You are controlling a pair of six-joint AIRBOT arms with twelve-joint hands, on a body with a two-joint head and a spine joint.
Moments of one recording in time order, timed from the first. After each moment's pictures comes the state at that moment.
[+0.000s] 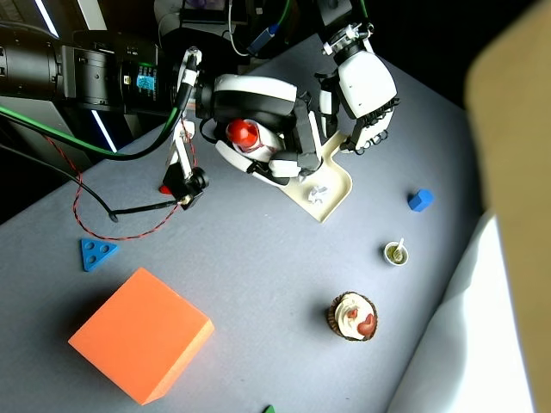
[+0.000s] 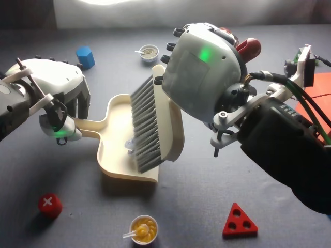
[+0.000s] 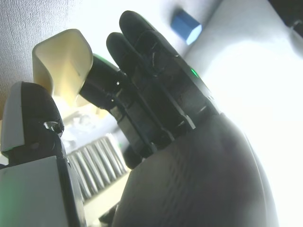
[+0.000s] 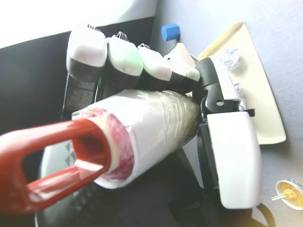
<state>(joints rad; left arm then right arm) 0.47 -1.02 1.06 -1.24 -0.53 2.09 -0.40 -1.32 0.91 0.73 0.77 -2.91</state>
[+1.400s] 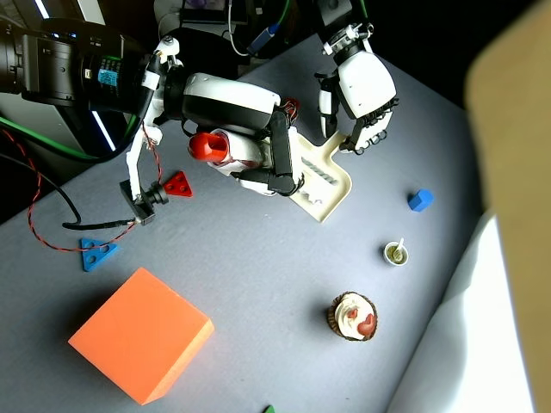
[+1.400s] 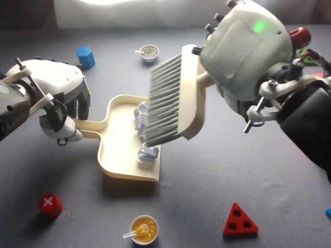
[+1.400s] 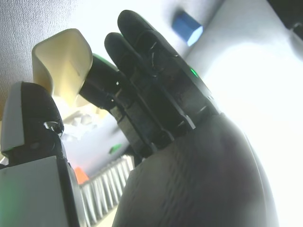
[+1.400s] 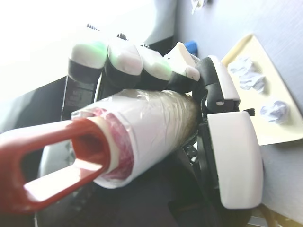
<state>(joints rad) 0.47 -1.02 1.06 -1.25 -0.53 2.09 -0.40 -1.21 0.86 0.81 0.88 -2.70</state>
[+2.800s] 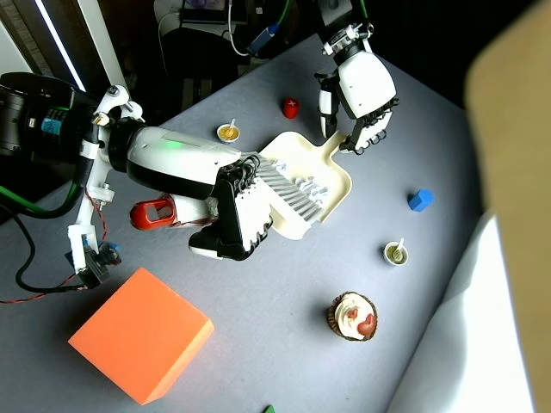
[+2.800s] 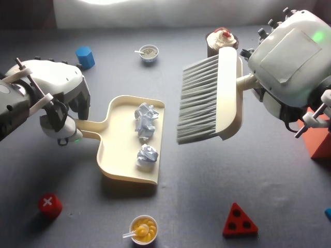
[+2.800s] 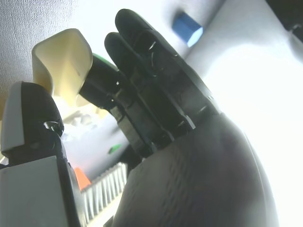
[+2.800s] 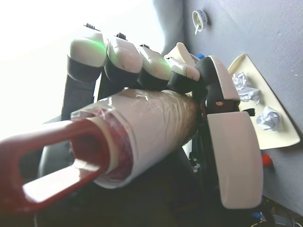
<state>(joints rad) 0.47 -1.02 1.06 -1.26 -0.53 2.09 -0.55 -1.10 0.88 0.61 0.96 -2.39</state>
